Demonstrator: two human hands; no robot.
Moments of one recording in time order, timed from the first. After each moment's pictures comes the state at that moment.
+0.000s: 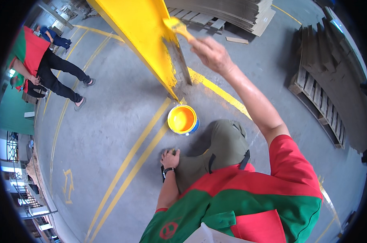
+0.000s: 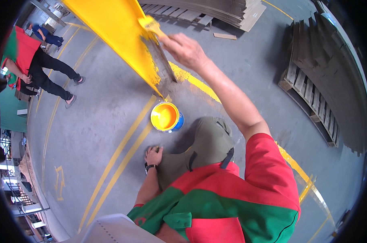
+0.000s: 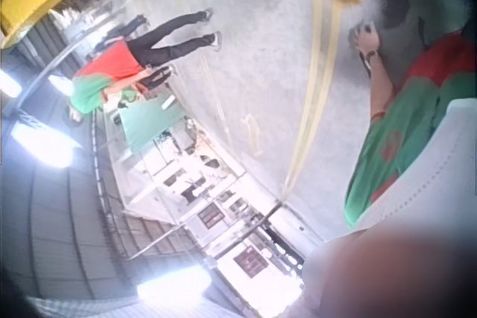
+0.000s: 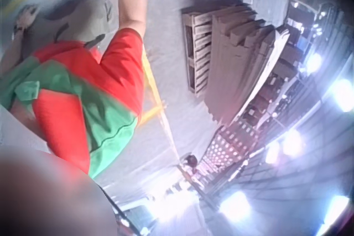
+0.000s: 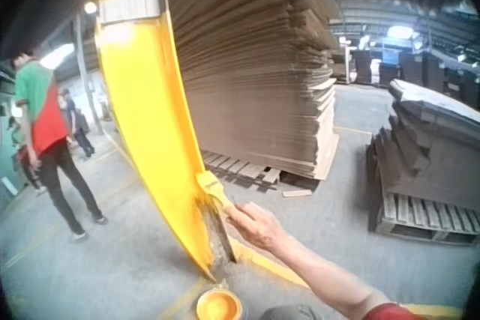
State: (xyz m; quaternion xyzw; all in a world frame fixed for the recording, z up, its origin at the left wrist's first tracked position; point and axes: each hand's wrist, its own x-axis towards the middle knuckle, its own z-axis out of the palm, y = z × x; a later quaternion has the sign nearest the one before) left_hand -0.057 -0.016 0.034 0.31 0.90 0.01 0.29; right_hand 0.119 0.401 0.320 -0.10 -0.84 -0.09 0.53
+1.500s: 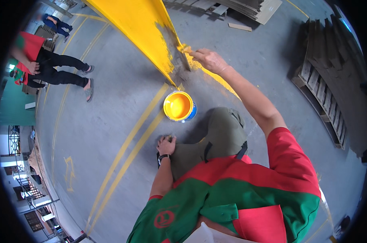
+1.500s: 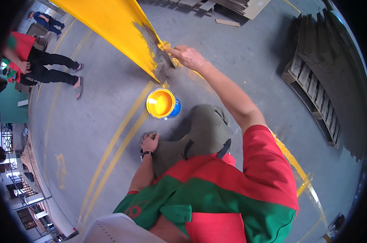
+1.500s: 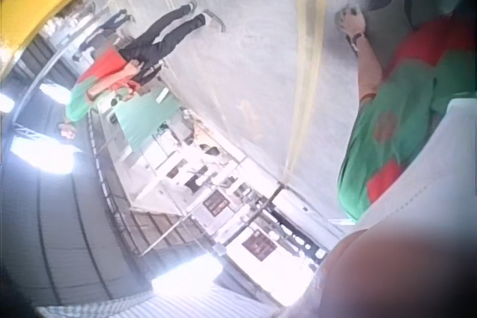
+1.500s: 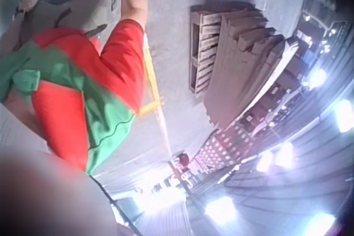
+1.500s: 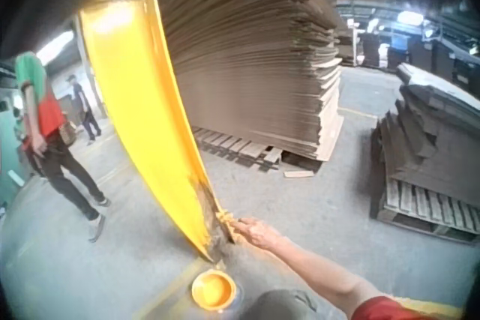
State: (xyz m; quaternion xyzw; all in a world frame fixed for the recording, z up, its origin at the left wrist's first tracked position) left_hand -0.057 -0.010 0.028 0.32 0.90 -0.01 0.29; right_hand 0.130 0.412 0.198 -0.18 -0.93 0.09 0.32
